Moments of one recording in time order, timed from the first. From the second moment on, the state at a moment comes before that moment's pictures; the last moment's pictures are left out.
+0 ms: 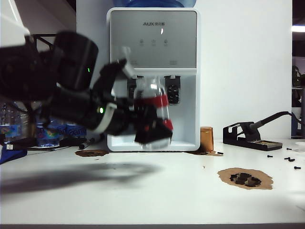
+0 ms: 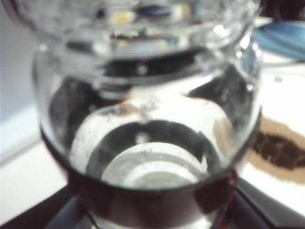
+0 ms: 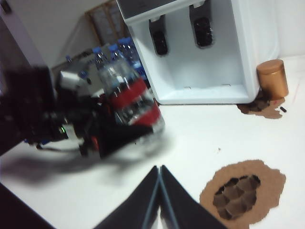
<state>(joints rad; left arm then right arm) -0.59 1.92 0.74 0.90 0.29 0.12 0.09 0.00 0.00 -0.09 -0.55 0.26</state>
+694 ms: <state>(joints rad) -0.58 1.97 0.74 0.87 0.27 0.12 0.09 0.00 0.00 -0.10 -0.55 0.17</state>
